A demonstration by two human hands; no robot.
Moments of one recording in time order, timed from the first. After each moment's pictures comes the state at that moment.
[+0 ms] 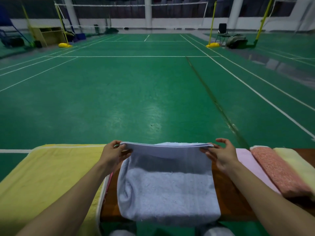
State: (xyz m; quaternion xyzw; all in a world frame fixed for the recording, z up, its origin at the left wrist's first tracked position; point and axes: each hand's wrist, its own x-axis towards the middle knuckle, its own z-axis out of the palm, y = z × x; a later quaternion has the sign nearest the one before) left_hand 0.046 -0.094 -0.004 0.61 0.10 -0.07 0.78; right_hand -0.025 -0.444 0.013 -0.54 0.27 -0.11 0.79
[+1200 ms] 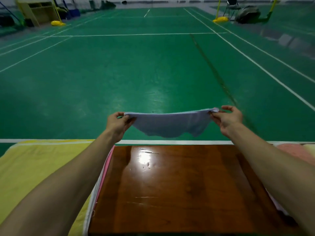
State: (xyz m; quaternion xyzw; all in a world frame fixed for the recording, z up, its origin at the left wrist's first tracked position) left_hand 0.164 -0.139 -0.015 0.58 0.14 -0.01 0.80; right_hand 0.110 -0.472 0.007 -0.53 0.30 -0.19 0.77
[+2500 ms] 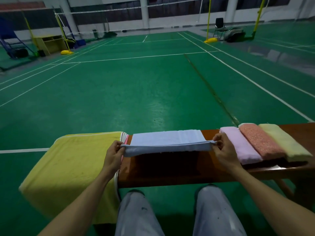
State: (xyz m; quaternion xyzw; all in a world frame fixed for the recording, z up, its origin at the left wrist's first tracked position) left_hand -0.074 -0.065 -0.004 0.82 -0.03 0.08 0.56; right_hand -0.137 -0.447 -0.020 -0.84 0.02 -0.27 0.47
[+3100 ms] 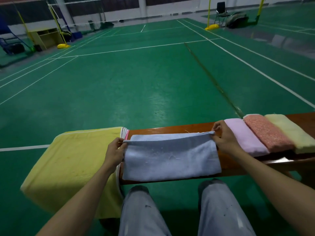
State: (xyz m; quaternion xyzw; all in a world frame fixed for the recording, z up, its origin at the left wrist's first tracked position) left_hand -0.054 -0.064 -0.010 0.85 0.04 0.02 0.52; right_hand -0.105 -0.455 -0.017 -0.88 0.06 -0.18 0.45
